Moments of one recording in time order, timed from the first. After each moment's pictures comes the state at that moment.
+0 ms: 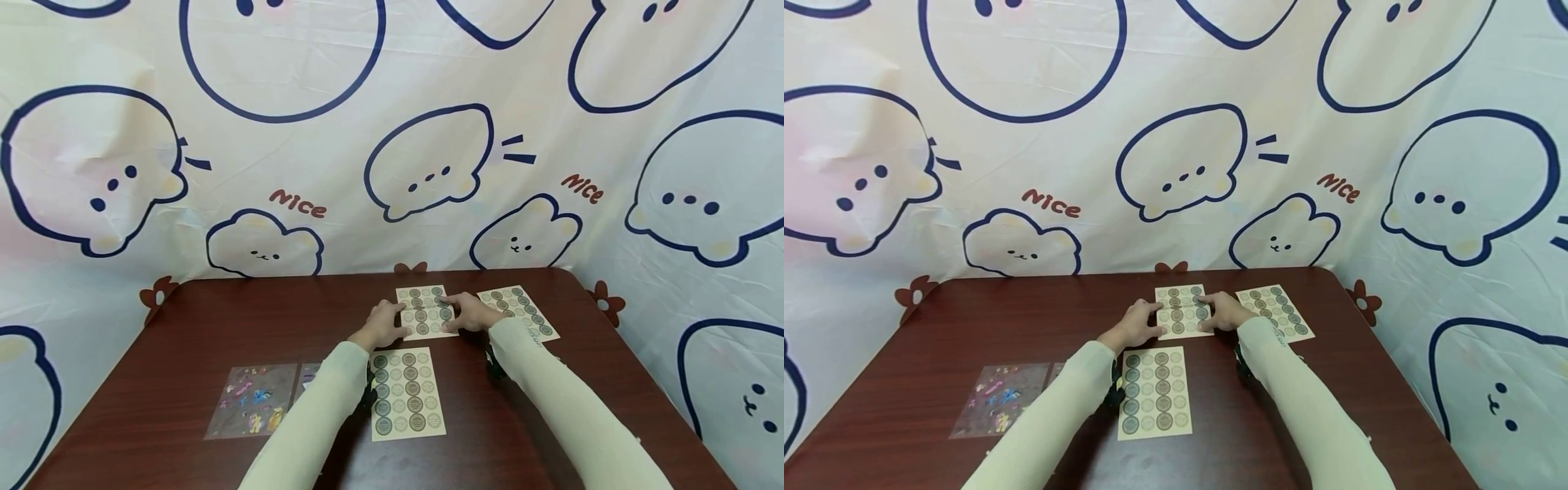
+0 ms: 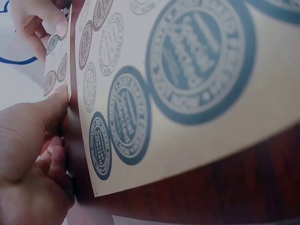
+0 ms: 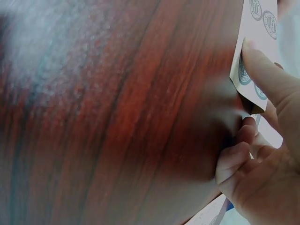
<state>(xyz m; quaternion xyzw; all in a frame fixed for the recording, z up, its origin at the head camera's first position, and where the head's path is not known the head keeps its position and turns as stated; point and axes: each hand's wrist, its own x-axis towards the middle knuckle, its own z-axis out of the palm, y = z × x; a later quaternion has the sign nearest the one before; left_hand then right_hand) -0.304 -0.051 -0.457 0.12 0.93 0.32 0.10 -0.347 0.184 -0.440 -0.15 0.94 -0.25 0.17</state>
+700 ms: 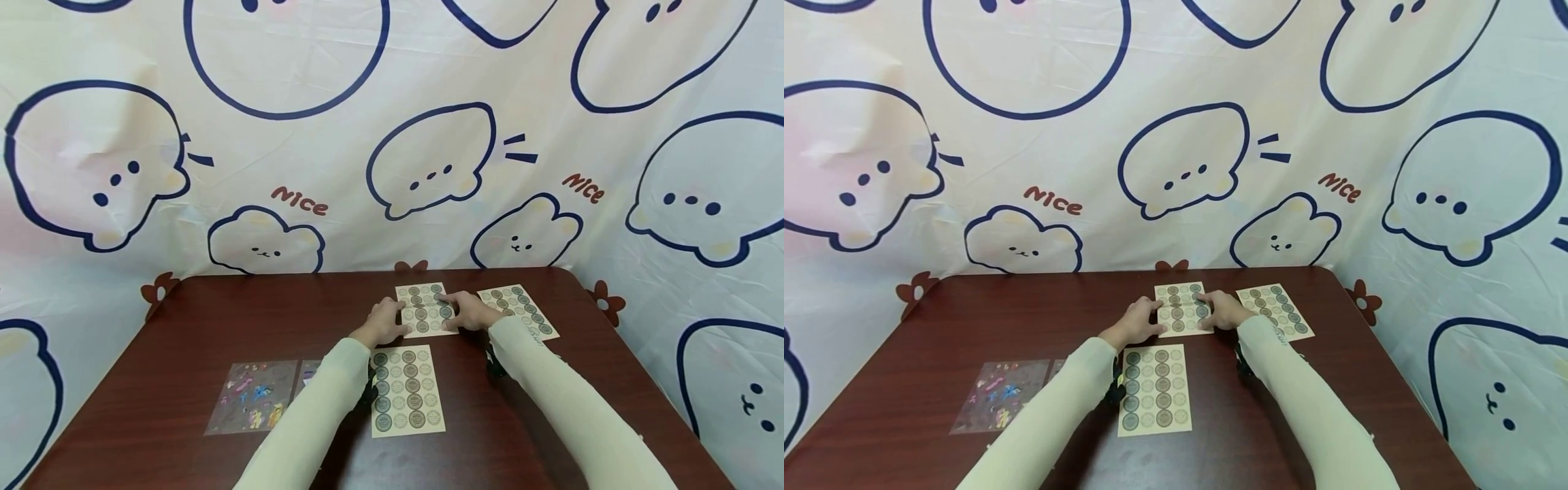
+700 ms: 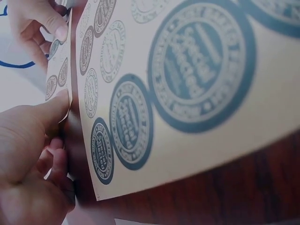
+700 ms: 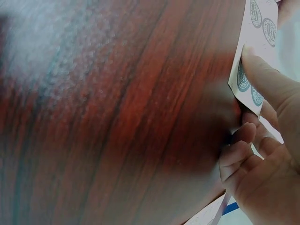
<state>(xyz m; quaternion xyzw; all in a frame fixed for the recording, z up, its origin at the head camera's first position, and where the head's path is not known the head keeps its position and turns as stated) -0.305 -0.047 -0.457 0.11 0.94 0.31 0.09 -0.345 0.179 -0.441 -0.13 0.94 -0.25 0.18</state>
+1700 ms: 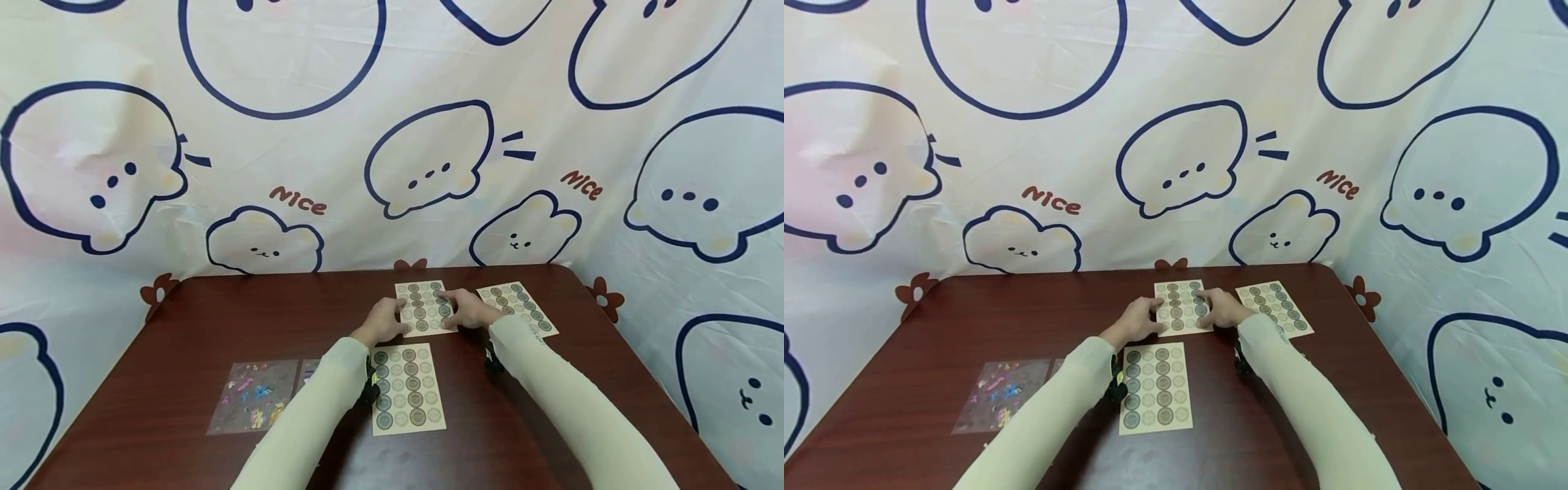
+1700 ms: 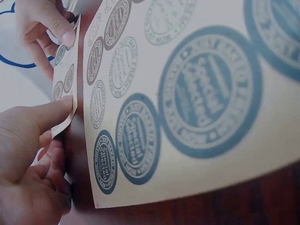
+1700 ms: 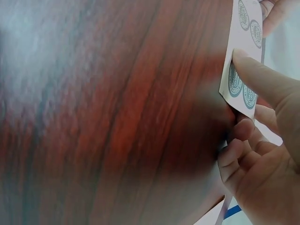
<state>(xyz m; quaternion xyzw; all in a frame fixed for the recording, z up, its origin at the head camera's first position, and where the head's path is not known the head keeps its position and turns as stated) -0.309 -0.045 -0.456 0.11 0.92 0.38 0.09 -0.345 0.178 -0.442 -0.13 0.94 -0.26 0.16</state>
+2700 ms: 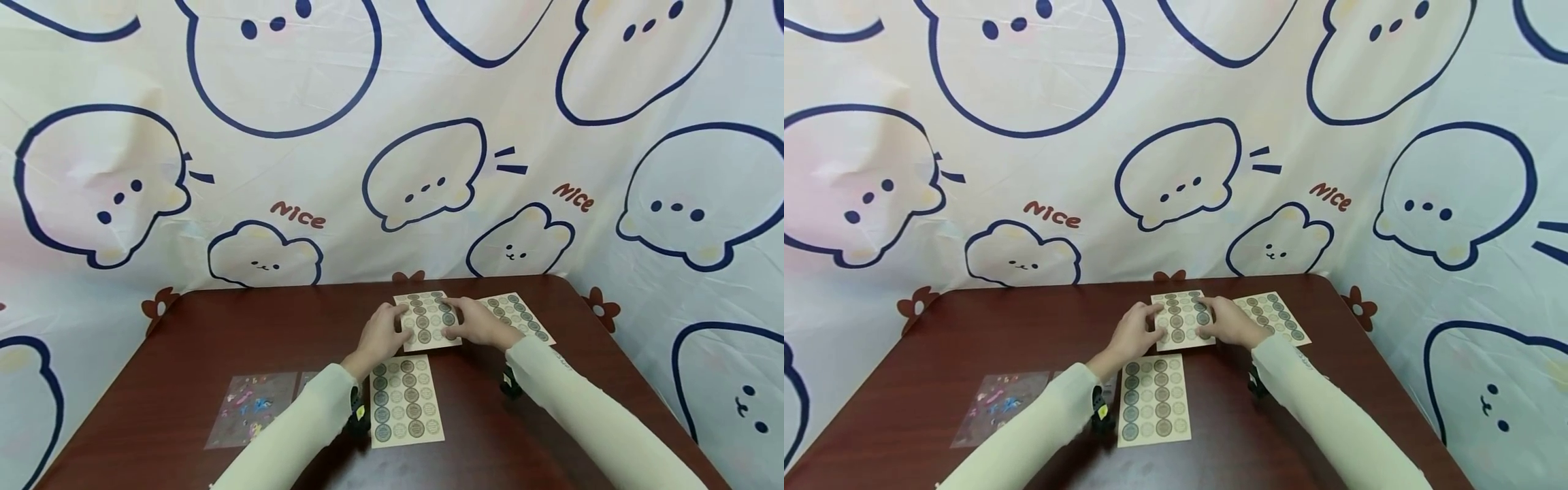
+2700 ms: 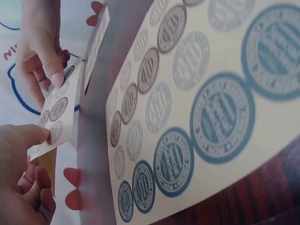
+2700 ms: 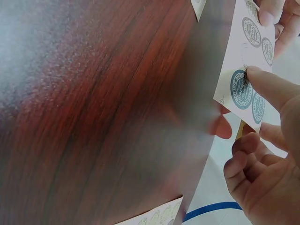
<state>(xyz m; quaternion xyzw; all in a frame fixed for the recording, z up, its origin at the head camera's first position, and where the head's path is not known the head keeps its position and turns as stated) -0.270 -0.042 -0.434 0.12 0.92 0.37 -0.02 -0.310 0.190 -0.417 -0.17 0.95 -0.25 0.09</state>
